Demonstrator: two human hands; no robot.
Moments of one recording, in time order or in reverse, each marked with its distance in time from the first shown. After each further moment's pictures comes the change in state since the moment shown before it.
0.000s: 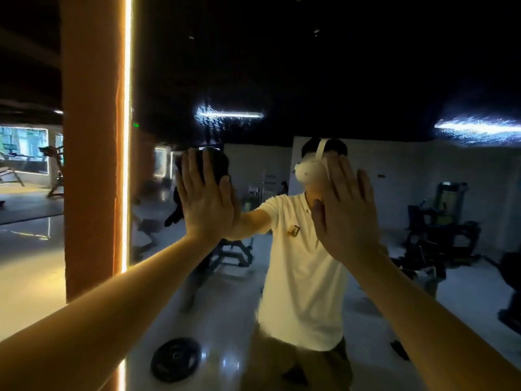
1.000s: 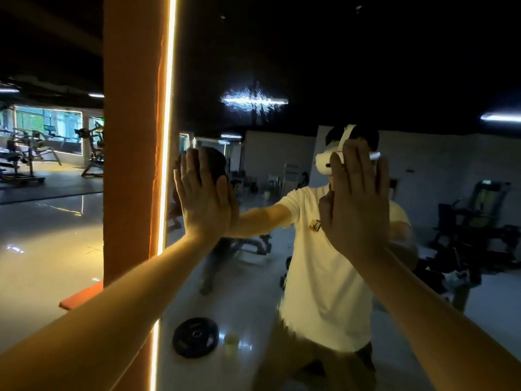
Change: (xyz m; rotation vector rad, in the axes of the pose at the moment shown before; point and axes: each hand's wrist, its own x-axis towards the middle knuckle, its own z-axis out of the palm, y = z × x) left_hand -0.017 -0.088 -0.001 0.033 0.053 -0.101; right_hand 0.014 -0.069 0.030 0.067 0.101 0.012
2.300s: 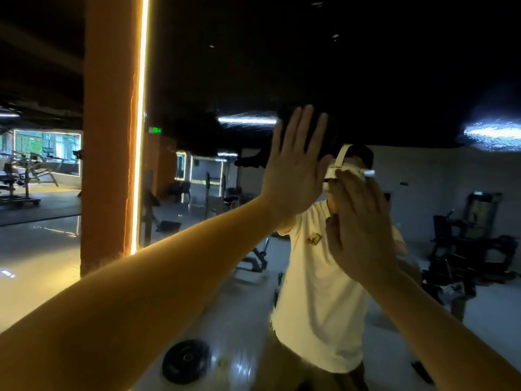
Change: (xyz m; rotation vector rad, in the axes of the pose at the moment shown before) left_hand 0.040 0.225 0.017 -0.053 -0.086 0.561; right_hand -0.023 0.074 -0.038 0.139 0.027 -0.060
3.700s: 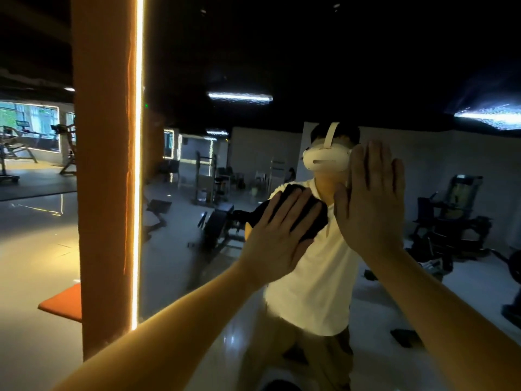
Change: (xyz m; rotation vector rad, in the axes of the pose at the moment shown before) left_hand -0.171 -0.004 -0.002 -0.050 -0.227 0.188; right_hand -0.004 -0.008 0.007 -0.176 -0.059 0.178
